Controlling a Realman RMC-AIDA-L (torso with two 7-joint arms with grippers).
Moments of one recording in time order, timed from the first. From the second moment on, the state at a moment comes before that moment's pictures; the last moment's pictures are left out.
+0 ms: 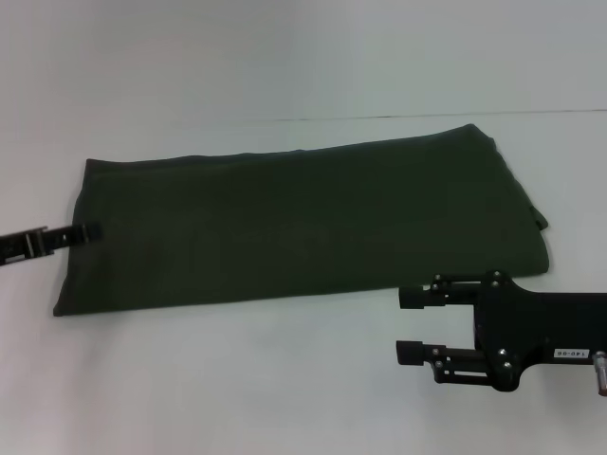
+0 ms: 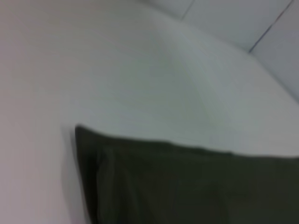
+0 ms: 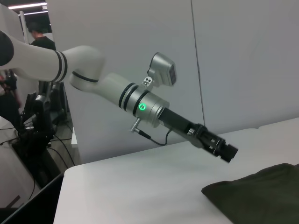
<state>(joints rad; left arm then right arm) -0.51 -2.11 0.38 0.89 2.33 1.34 -2.06 0.43 2.09 -0.81 -0.73 -1.89 -1.77 1.24</state>
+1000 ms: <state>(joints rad) -0.50 -2.11 0.38 0.91 2.48 1.33 -2.24 0.46 2.09 -0.88 -0.73 -1.89 -1.68 1.27</state>
